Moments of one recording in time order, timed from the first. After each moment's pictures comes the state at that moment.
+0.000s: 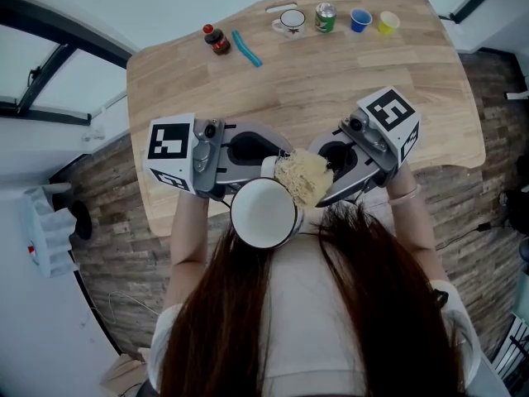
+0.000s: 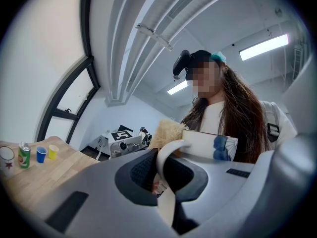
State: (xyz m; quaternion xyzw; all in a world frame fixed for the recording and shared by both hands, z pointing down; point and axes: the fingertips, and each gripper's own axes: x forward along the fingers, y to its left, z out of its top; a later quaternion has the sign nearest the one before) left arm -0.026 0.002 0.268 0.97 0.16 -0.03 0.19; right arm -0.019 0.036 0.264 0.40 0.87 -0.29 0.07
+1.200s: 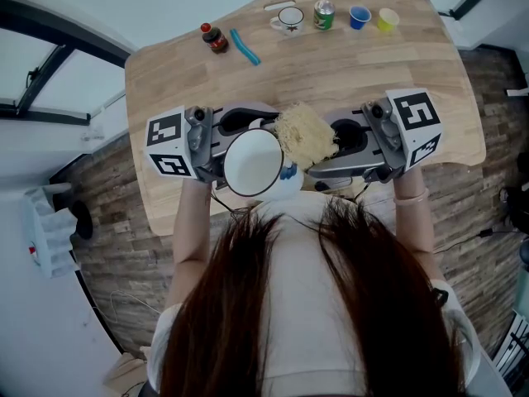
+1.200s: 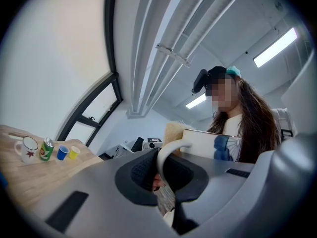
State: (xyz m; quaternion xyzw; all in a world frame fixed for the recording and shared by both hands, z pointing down) left arm -0.043 -0.057 0.284 0.96 0.03 -0.10 0.26; right arm -0.020 -0.005 0.266 0.23 0.94 -0.24 0.06
